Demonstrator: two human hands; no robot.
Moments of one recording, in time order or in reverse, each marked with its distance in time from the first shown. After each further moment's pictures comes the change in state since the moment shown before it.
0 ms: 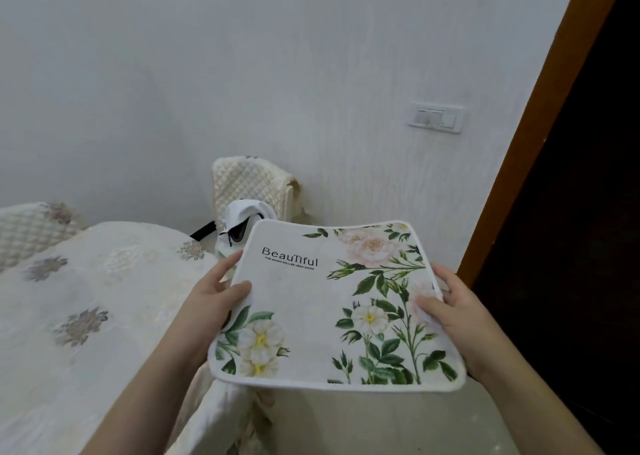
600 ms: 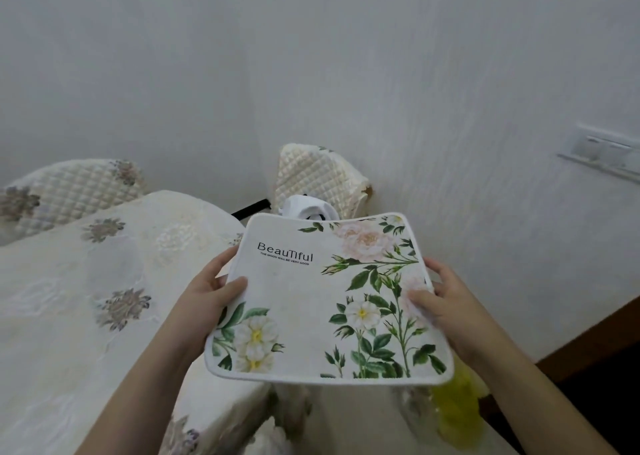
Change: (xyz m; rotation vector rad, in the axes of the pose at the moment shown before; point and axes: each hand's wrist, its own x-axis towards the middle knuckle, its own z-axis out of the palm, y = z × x) left_hand 0.121 -0.014 -0.139 -0.062 0.246 0.004; right_hand 0.203 -0.015 0.156 -0.257 -0.240 0.101
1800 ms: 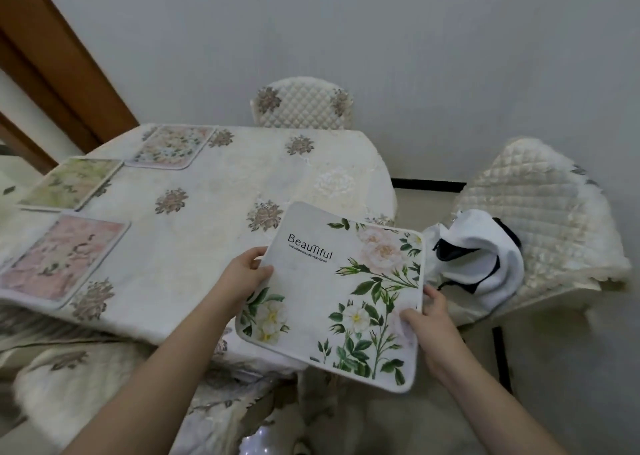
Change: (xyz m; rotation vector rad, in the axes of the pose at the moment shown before) left_hand 0.049 -0.074 -0.025 0.115 0.907 -0.353; right_hand 0.281 0.044 0.126 -0.203 -0.650 0.194
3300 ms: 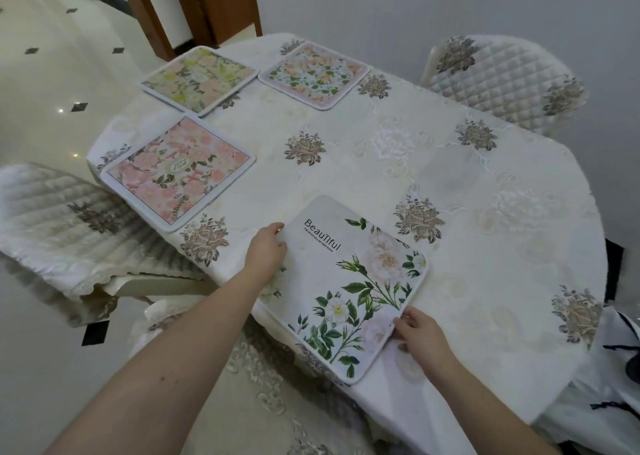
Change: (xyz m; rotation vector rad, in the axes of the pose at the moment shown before) left_hand 0.151 -0.181 -0.253 0.344 0.434 -0.101; right_hand 0.106 0.074 0.320 -0.706 -0.311 0.077
